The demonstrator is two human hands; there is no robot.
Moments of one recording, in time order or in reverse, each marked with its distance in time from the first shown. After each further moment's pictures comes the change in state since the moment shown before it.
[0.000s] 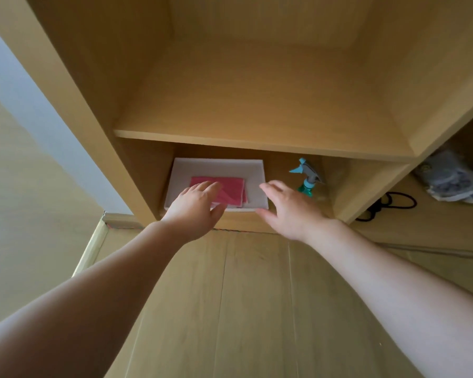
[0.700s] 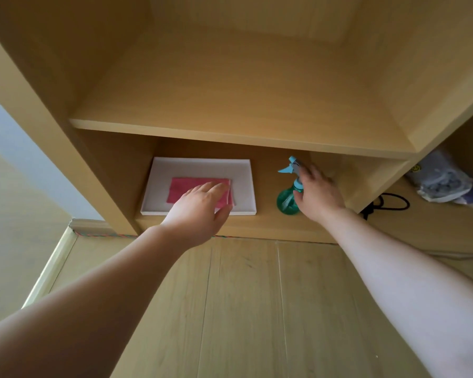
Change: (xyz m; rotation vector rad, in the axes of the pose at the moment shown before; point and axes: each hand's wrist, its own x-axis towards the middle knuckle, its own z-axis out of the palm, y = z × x) left_hand 0.029 0.021 0.035 -0.060 0.050 0.056; right_hand 0.037 0.123 0.033 -0.236 0.152 0.340
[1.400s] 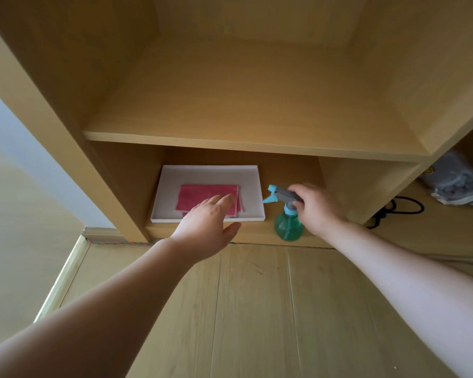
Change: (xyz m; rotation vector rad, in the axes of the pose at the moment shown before) left_hand -0.007 -0.003 0.007 -0.040 -0.029 -0.008; right_hand -0.025 -0.030 -0.015 0.292 0.007 -0.106
